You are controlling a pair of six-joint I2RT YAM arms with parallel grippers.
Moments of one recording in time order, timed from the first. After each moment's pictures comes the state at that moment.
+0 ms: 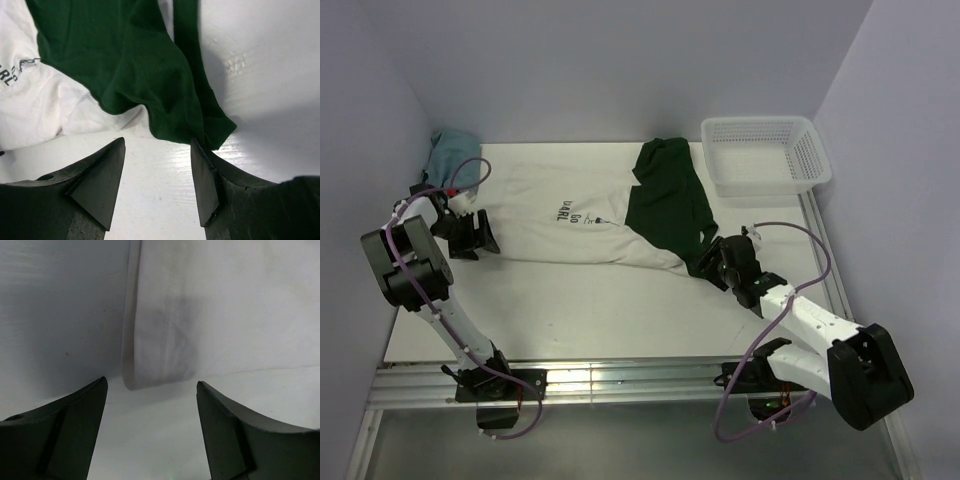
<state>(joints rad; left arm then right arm) 0.43 1.91 1.31 -0.79 0.42 0.25 0.40 1.07 0.43 -0.09 0.12 0.96</state>
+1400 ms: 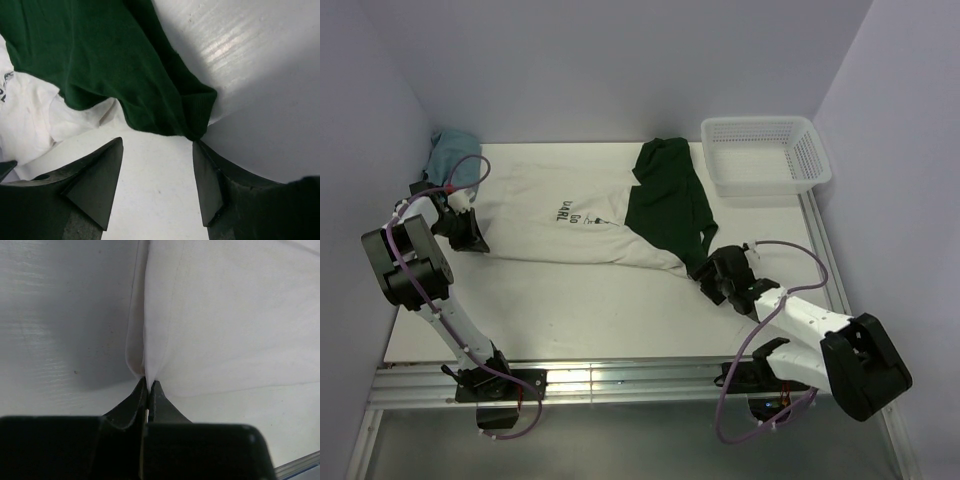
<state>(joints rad) 0.43 1.93 1.32 -0.73 0.43 0.21 0.46 1.11 0.35 -0.08 0.13 1.22</state>
